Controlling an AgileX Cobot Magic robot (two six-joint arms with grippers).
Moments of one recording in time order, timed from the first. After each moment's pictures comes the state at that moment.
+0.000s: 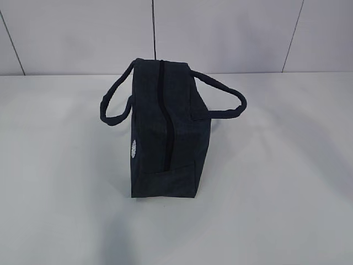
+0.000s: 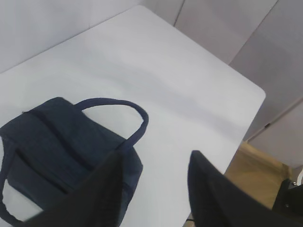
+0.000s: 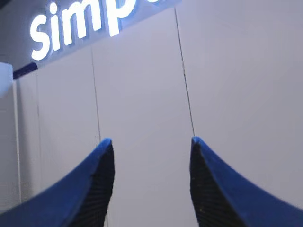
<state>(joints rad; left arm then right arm) -0.40 1.36 -1.59 -0.68 1.04 0.43 0.35 0.90 -1.39 1.82 0.15 -1.62</state>
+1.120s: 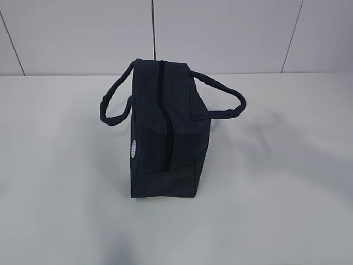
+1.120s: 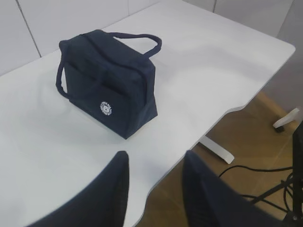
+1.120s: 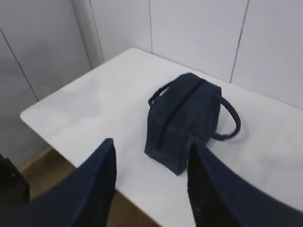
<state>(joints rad) -0.42 0.37 -0.99 -0.33 1.21 0.25 0.35 0.61 -1.36 0.36 1.22 -0.21</state>
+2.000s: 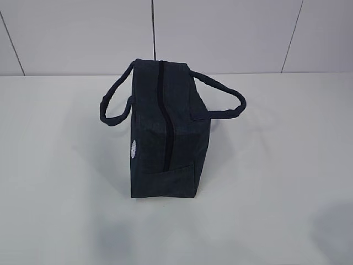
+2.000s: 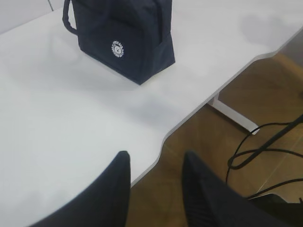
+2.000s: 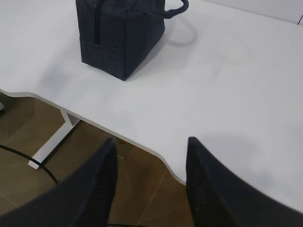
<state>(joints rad) -0.42 0.02 -0.65 -0.22 1.27 0.24 0.35 -0.01 -0.69 0.10 1.28 -0.13</state>
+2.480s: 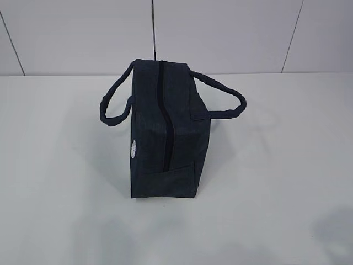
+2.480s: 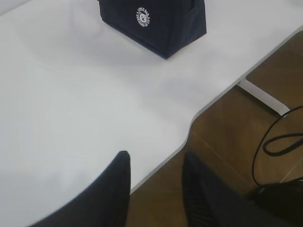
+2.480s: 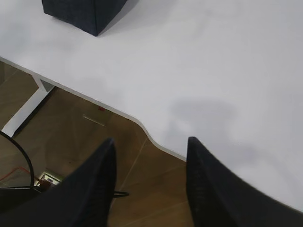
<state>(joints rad) -0.42 0.01 -0.54 -0.14 1.21 0.24 0.35 -0.02 -0.55 0.02 1.28 -0.12</state>
